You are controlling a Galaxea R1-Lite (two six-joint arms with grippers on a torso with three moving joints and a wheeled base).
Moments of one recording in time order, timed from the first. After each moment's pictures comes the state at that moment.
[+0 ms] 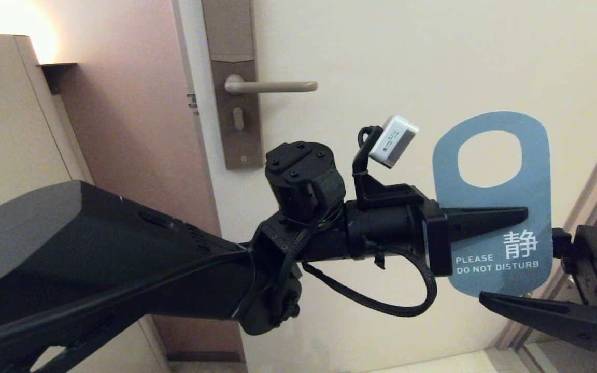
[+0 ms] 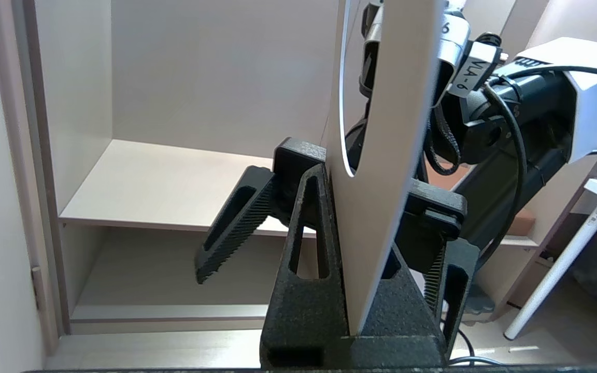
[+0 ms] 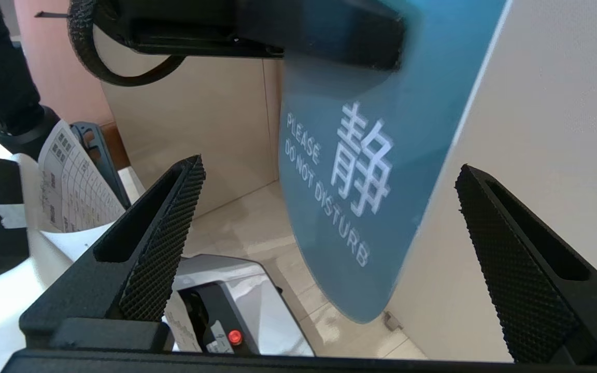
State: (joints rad) left arm -0.93 2.12 -1.30 -1.17 -0.77 -0.54; right arm 0.27 1.14 -0.62 -0.20 0.70 -0.12
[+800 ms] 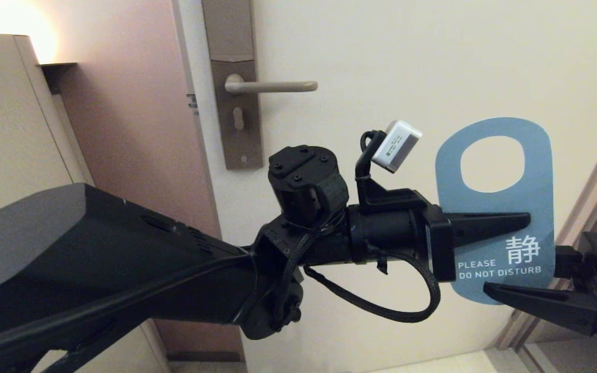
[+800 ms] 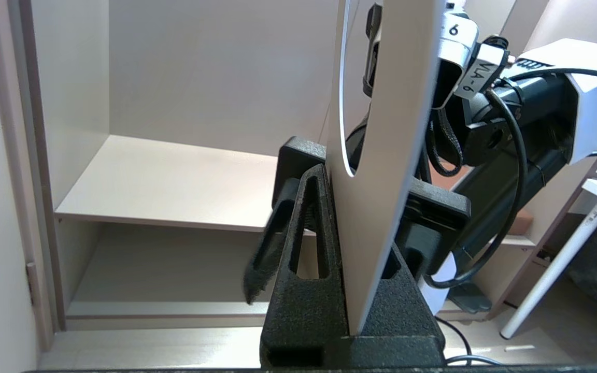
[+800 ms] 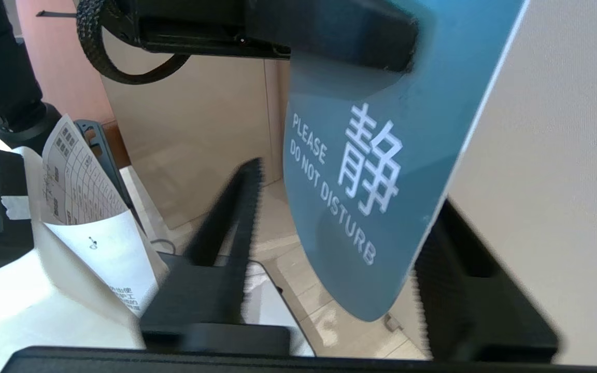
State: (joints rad) left arm -0.94 2.12 -1.29 -1.17 -0.77 -0.54; right arm 0.27 1.12 -0.59 -0.21 0.70 -0.12
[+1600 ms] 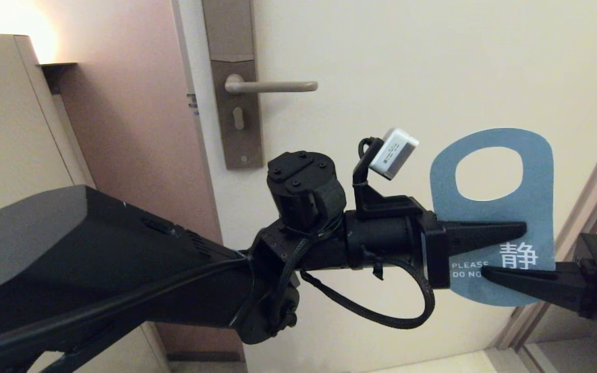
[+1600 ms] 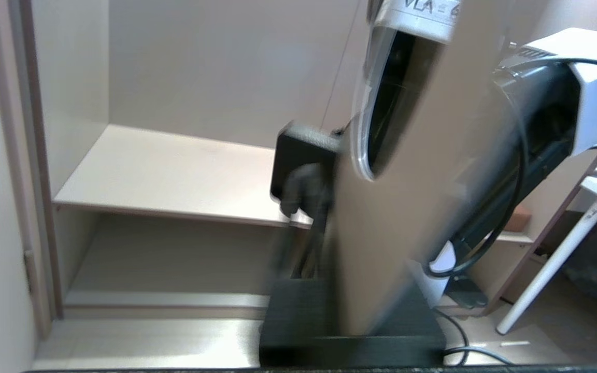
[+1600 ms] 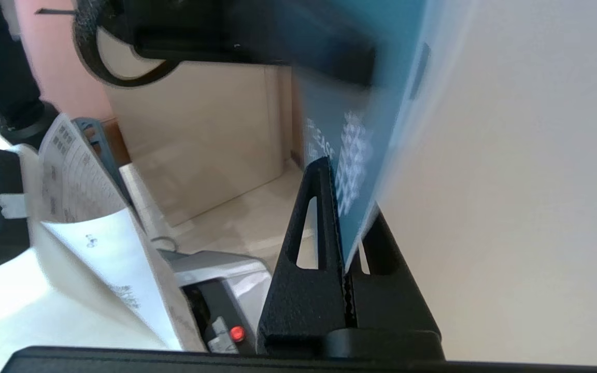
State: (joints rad) left arm -0.94 2.12 -1.25 -1.17 -0.77 -0.54; right arm 0.27 1.13 -0.59 -0.22 0.70 -0.12
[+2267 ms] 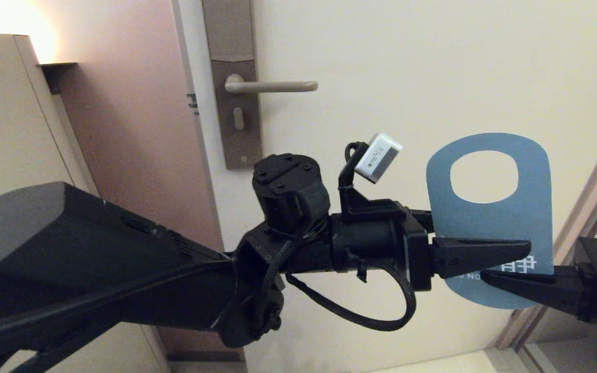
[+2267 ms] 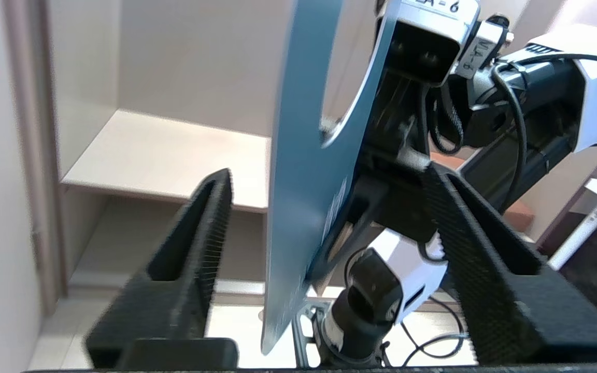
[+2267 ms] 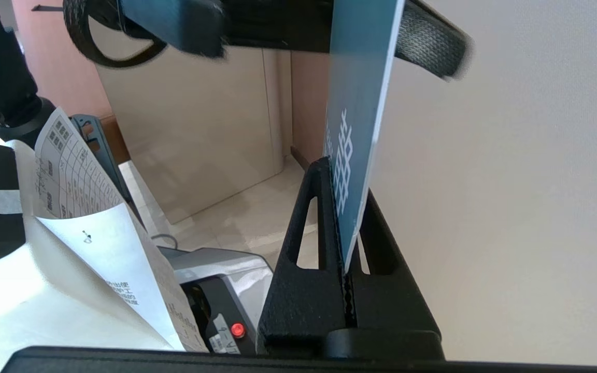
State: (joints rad) left arm -0.92 2.08 -1.17 -1.17 -0.77 -0.54; right arm 0.27 1.13 -0.57 -0.22 0.69 -0.13
